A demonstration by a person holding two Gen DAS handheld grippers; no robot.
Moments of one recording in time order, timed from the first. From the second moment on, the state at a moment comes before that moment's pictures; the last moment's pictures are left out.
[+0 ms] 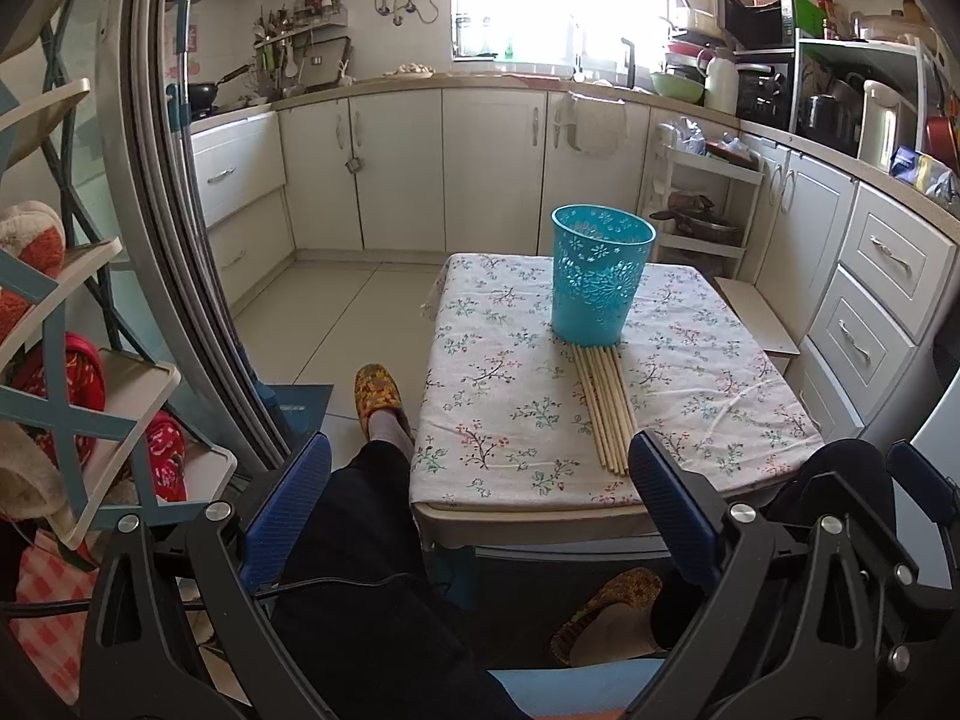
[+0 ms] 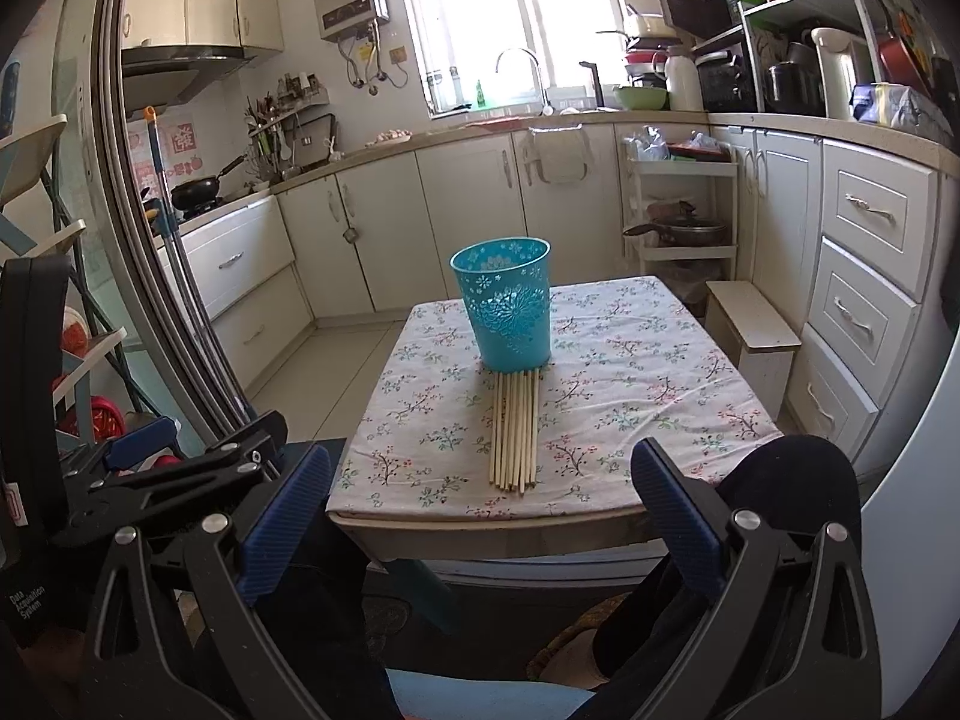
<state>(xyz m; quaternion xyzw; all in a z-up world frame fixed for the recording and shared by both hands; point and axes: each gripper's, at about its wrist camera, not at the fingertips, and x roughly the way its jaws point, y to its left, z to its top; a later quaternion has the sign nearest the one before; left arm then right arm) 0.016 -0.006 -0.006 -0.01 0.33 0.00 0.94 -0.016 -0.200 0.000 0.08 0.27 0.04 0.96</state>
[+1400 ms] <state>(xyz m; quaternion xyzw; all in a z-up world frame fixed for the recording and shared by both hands) 0.240 -0.020 -0.139 -0.04 0.48 -0.01 0.88 0.263 -0.231 -0.163 0.04 0.48 0.08 0.87</state>
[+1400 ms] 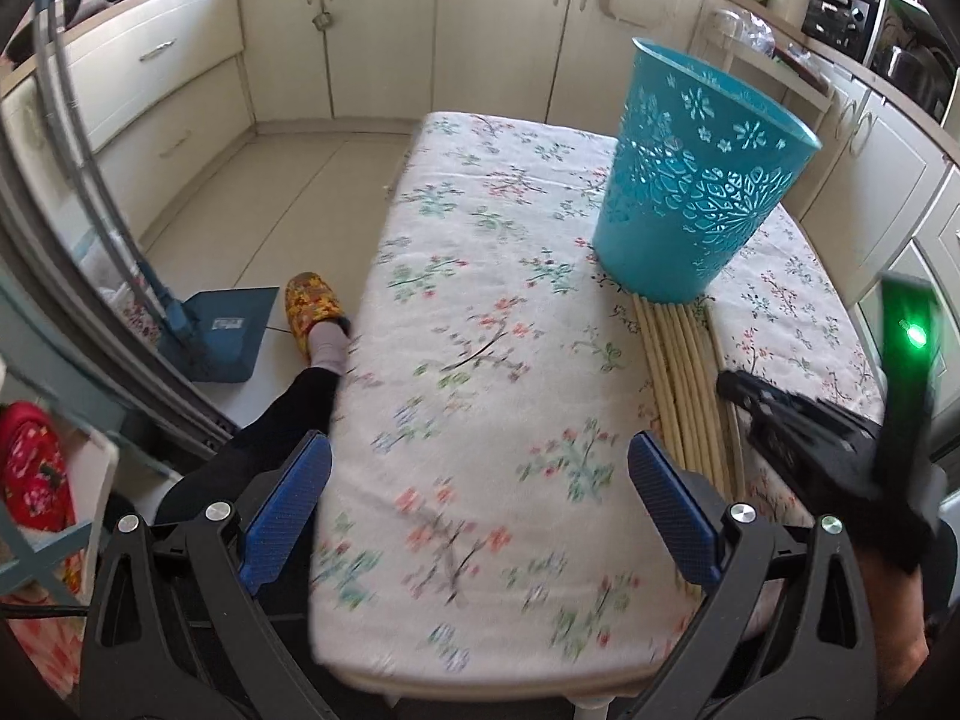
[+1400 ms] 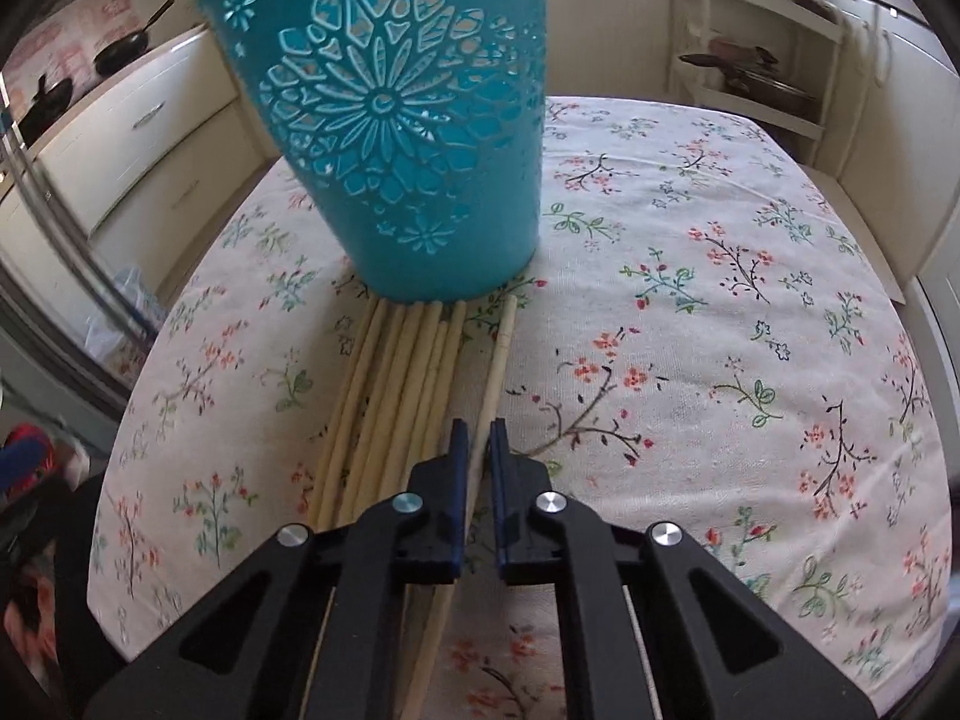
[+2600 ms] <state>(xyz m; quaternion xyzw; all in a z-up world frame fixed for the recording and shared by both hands) 0.343 -0.090 -0.192 0.02 0.49 -0.03 0.87 0.258 -0.262 -0.168 0.12 0.46 0.13 0.87</state>
